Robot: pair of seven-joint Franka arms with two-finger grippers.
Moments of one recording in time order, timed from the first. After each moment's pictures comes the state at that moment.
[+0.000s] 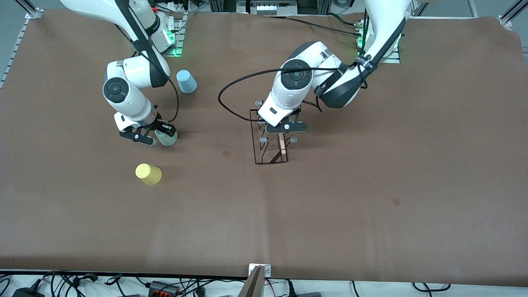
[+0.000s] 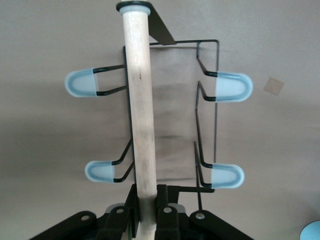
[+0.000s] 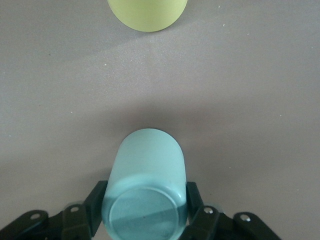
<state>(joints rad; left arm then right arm) -0.31 0.54 -0.51 -1.60 0.04 2.01 -0.89 0.25 0.24 0.00 -2.37 -0.01 2.57 0.54</state>
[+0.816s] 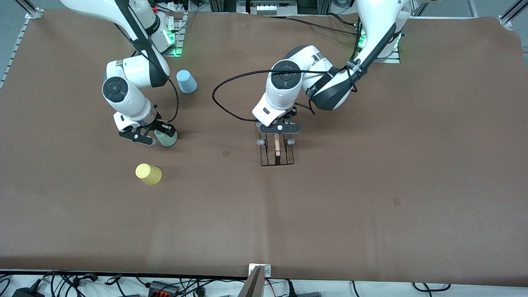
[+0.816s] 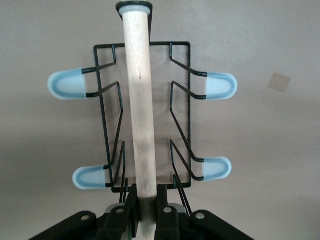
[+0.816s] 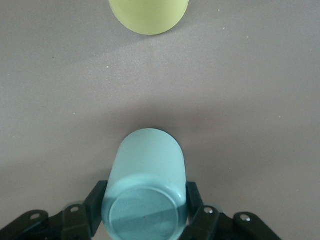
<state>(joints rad) -0.34 0.57 -0.51 -1.60 0.12 2.04 -0.89 0.25 0.23 0.00 -2.37 -0.01 2.57 0.54</state>
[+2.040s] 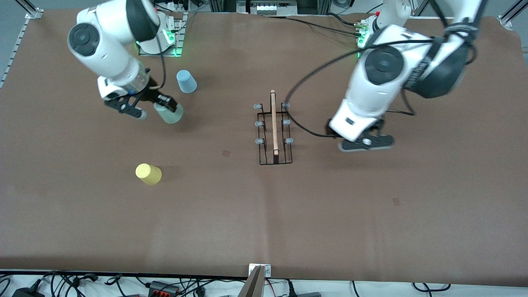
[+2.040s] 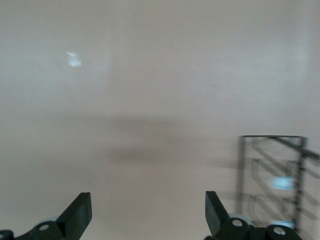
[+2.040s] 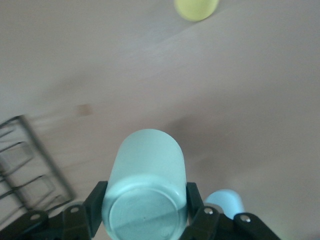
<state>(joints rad) 0.03 0.33 -0.49 -1.53 0.24 1.73 -0.55 0.26 -0.09 0.18 -2.16 0.16 2.09 0.80</state>
